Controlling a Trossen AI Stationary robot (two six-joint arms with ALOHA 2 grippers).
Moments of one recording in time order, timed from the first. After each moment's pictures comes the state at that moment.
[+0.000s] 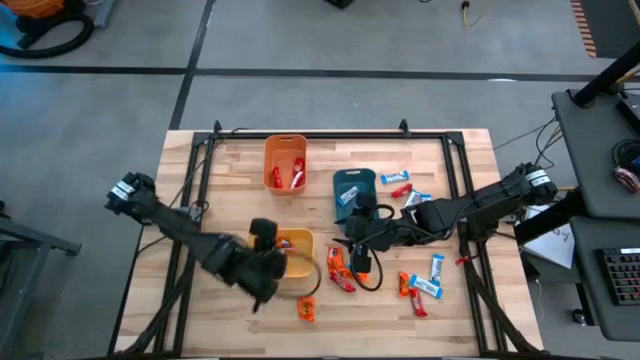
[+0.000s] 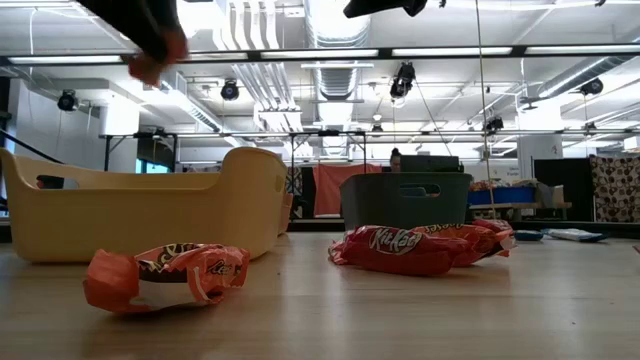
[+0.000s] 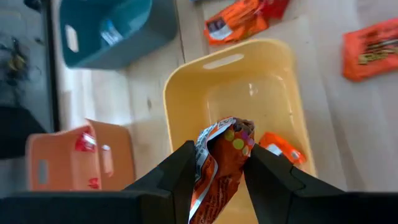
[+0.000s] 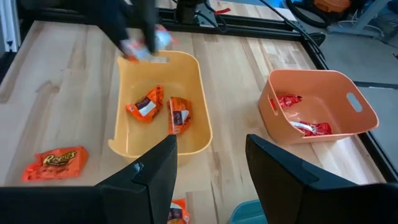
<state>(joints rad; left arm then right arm) -0.57 1.59 1.36 -1.08 -0.56 -0.26 0.31 1.53 1.31 -0.42 0.42 0.13</state>
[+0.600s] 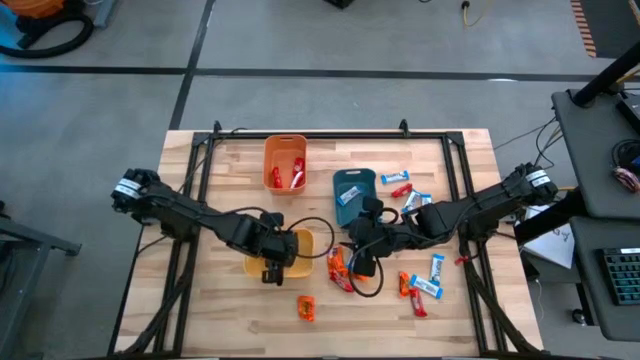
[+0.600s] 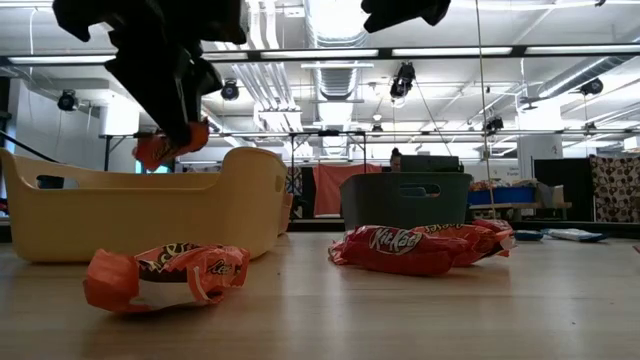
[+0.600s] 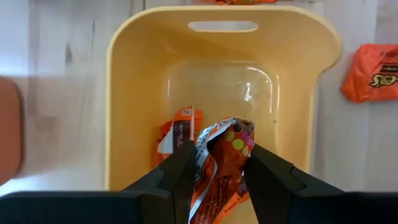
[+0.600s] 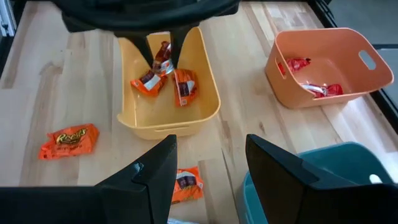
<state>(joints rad) -0.34 1.59 1.16 -0.83 -0.20 -0.35 0.34 1.53 1.32 -0.55 0.42 0.28</state>
